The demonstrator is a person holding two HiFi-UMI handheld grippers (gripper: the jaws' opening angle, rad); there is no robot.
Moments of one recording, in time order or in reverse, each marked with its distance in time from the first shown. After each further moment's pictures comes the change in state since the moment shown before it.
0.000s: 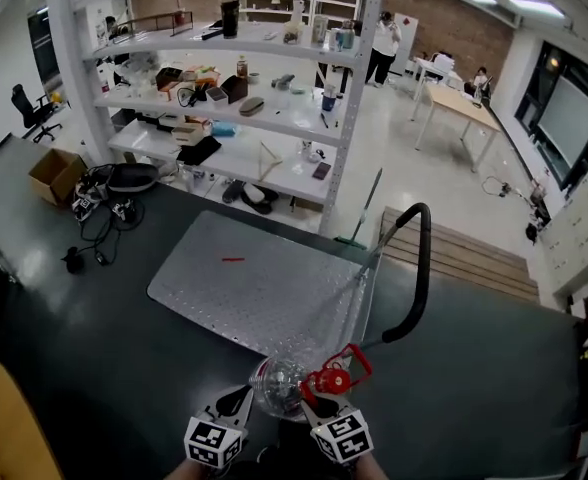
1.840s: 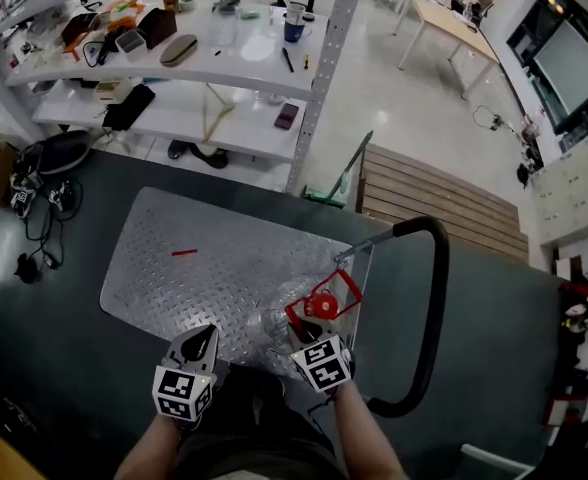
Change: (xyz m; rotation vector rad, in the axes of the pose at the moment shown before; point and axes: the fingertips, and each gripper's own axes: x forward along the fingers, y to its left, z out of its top) left arm 0.342 0.205 0.148 0.027 0.157 -0.002; right arm 0.236 -0.330 0.186 0.000 0.156 -0.131
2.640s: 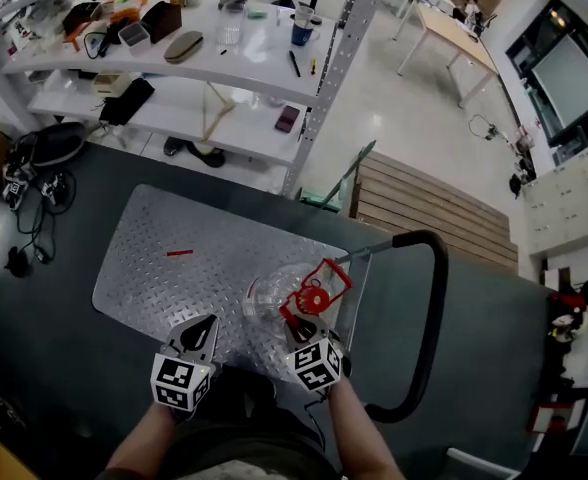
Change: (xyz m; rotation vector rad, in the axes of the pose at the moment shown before) left arm 0.021 0.023 0.021 -0.004 -0.013 -0.043; right arm 0.020 -0.009 0.014 -0.188 0.053 -0.083
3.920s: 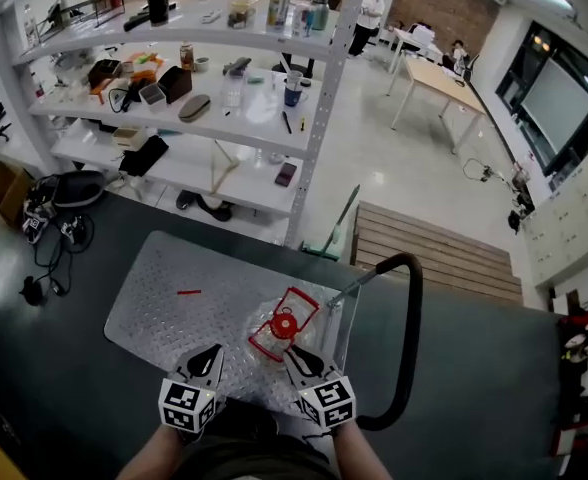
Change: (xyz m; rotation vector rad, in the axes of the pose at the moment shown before) left arm -0.056 -0.067 0.008 0.042 -0.097 0.047; right arm -0.125 0.022 0.027 0.249 -0.462 0.065
